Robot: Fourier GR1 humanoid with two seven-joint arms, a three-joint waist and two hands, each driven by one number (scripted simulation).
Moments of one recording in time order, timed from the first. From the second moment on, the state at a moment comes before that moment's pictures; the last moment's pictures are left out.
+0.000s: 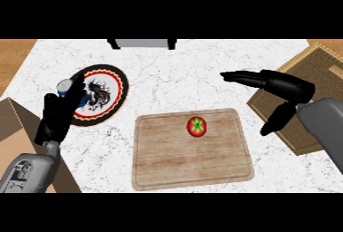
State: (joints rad) left arm -0.23 0.35 -0.10 -1.43 0.03 0.12 0.25; right arm -0.68 -0.60 0.41 -1.06 0.27 0.45 -0.70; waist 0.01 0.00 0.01
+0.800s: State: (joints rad) left arm -0.26 0.31 -0.06 -1.38 0.01 0.09 0.24; right arm -0.73 -0.37 0.45 -0.81 0.43 0.34 -0.79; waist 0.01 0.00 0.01
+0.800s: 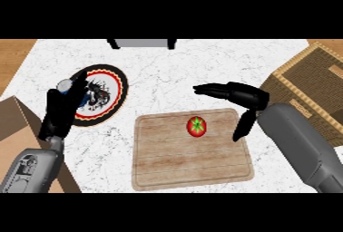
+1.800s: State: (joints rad) left arm -0.25 0.29 -0.02 -1.39 -0.02 0.06 0.23; right arm -0.70 -0.23 0.42 -0.78 0.58 0.34 -0.77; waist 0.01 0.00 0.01
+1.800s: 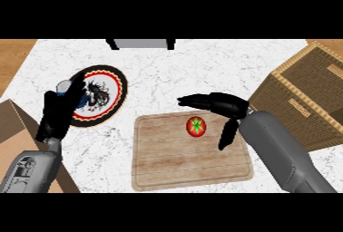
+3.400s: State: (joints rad) left arm -0.20 0.30 0.03 -1.40 -0.04 0.04 0.25; right arm -0.65 -0.10 0.43 -0.64 0.93 -0.09 -0.61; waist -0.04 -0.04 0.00
